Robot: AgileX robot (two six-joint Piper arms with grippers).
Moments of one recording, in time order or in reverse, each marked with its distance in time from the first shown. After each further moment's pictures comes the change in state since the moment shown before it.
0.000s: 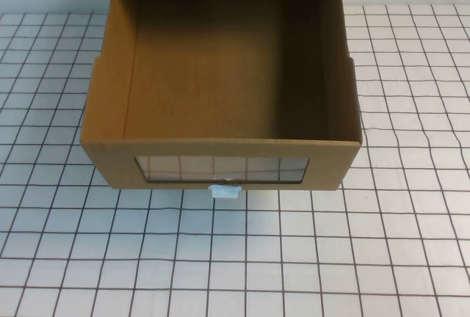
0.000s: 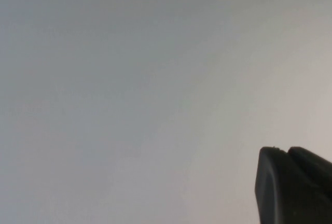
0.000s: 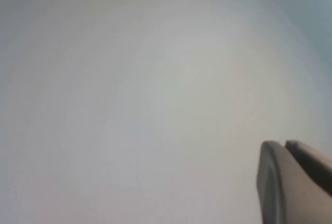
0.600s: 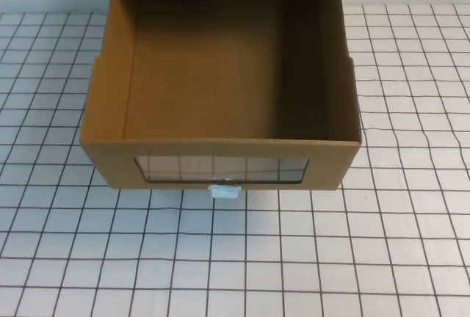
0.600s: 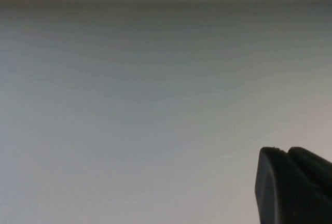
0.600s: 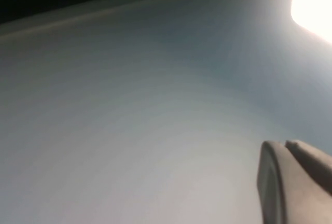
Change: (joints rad) right arm 0.000 0.048 -0.377 0.111 0.040 0.076; left arm 0.000 0.094 -0.228 -0.195 -0.192 0.360
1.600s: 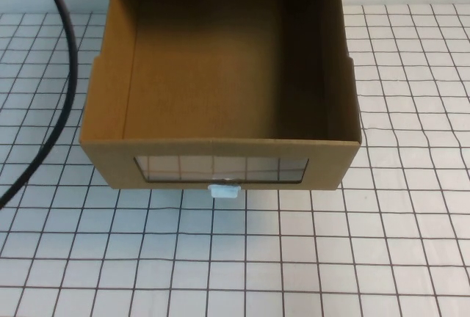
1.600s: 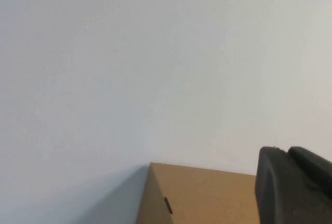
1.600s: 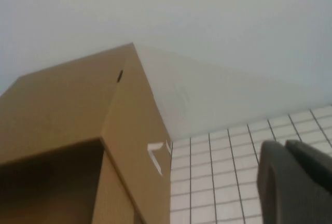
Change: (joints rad) right arm 0.000 0.683 -0.468 0.118 0.899 0.032; left arm -0.228 0.891 -0.745 0.095 0.611 -0.133
